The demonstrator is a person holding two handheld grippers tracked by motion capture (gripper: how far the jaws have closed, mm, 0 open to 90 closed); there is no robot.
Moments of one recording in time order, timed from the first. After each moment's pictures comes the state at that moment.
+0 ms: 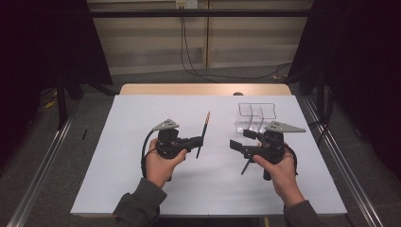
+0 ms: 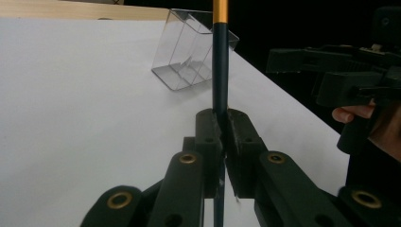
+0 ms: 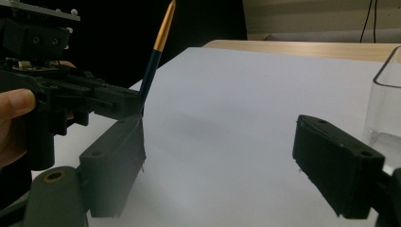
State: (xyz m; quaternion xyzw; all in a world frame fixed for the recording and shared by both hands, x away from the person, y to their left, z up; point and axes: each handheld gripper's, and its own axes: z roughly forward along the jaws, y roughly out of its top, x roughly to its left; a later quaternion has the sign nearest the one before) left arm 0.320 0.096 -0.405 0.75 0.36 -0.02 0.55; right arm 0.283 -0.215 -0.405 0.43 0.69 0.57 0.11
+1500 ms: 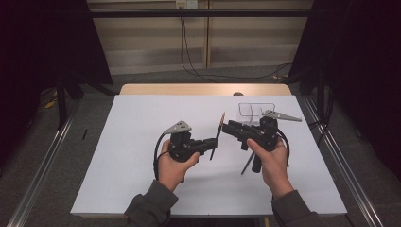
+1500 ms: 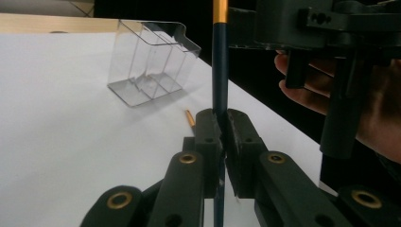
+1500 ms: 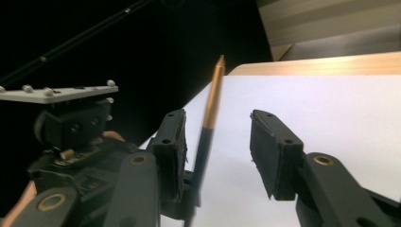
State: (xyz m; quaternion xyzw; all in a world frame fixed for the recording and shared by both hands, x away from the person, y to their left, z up) left arm 0.308 0.063 -0.402 0.75 0.32 -0.04 0.58; right arm 0.297 -0.194 -0.376 0.45 0.64 0.63 0.05
